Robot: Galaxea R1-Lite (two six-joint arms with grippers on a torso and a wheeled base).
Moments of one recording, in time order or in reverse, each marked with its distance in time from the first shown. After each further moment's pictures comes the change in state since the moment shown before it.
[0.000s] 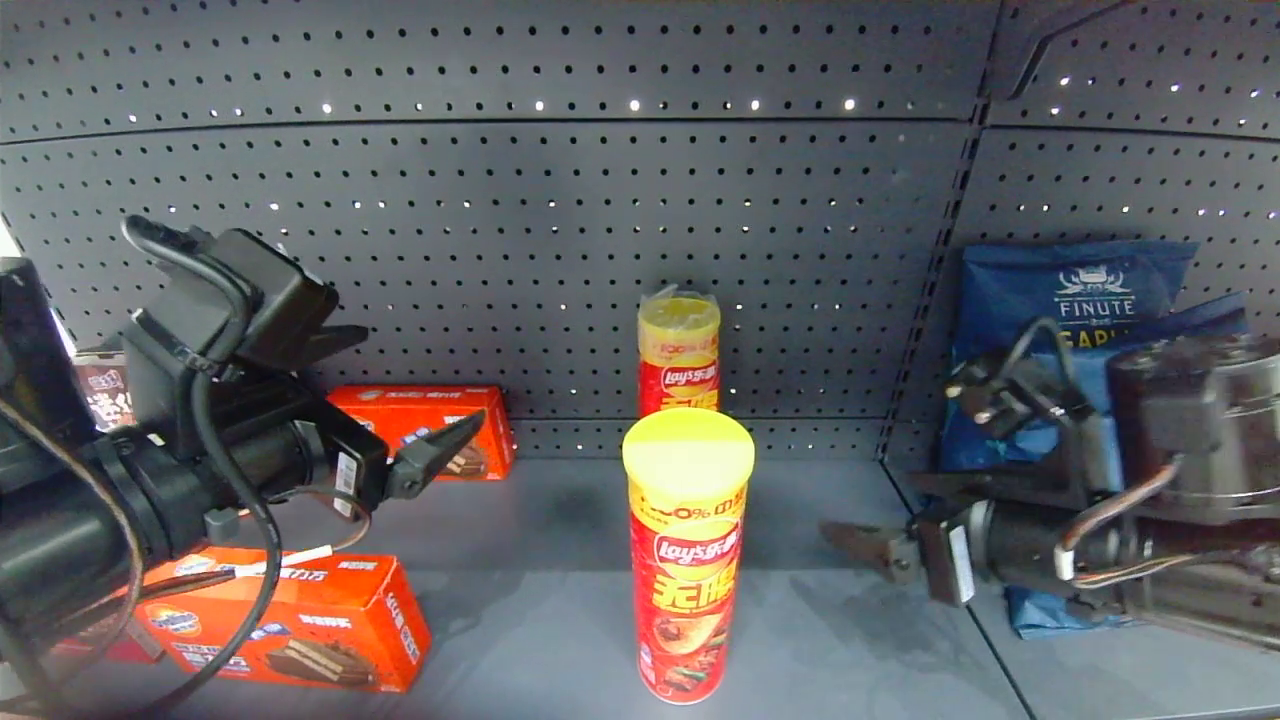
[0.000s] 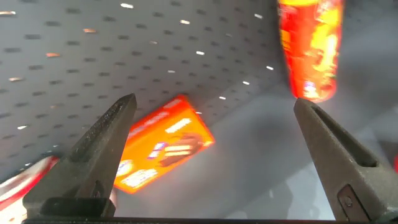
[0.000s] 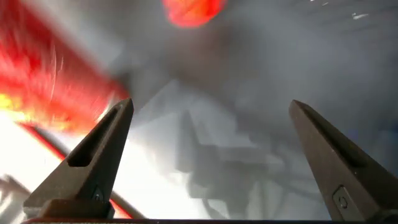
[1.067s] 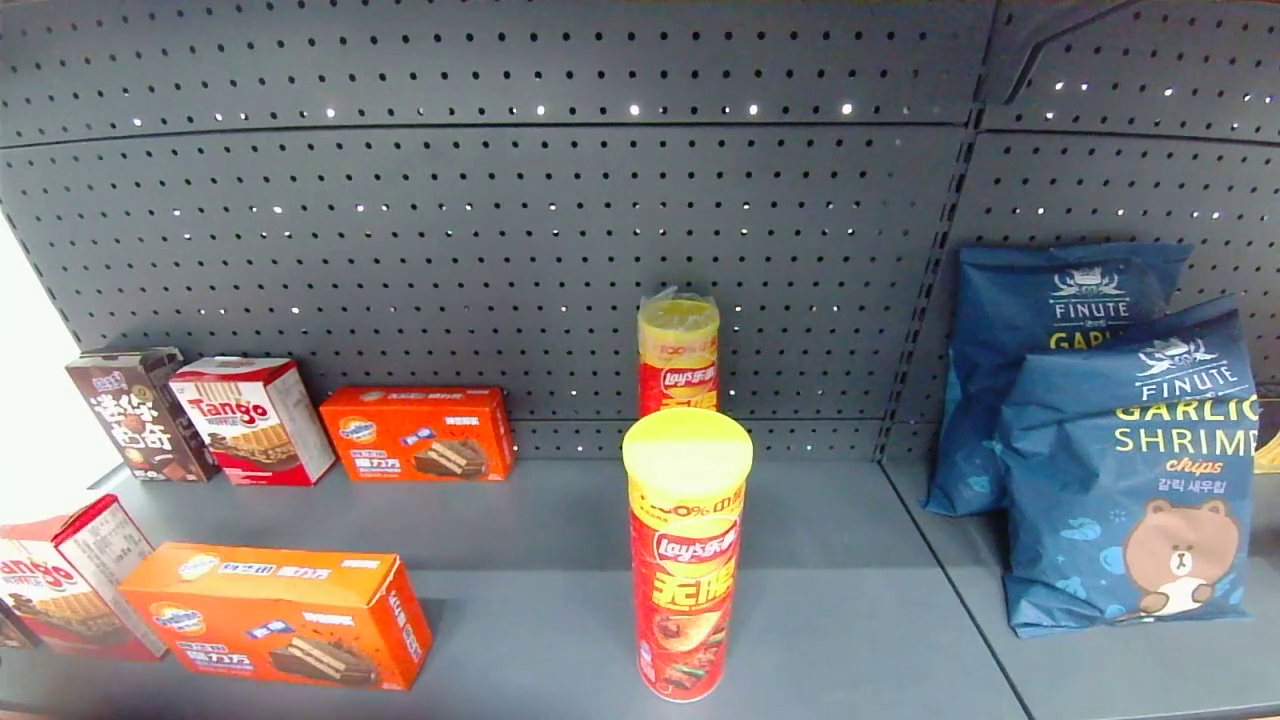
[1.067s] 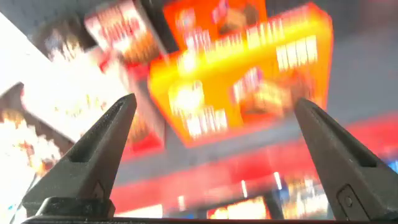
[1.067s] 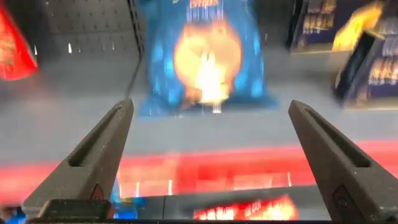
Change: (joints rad) left arm 0.180 -0.895 0.544 0.351 0.104 -0.043; right arm -0.617 -1.271 0.695 0.216 0.025 -0.038
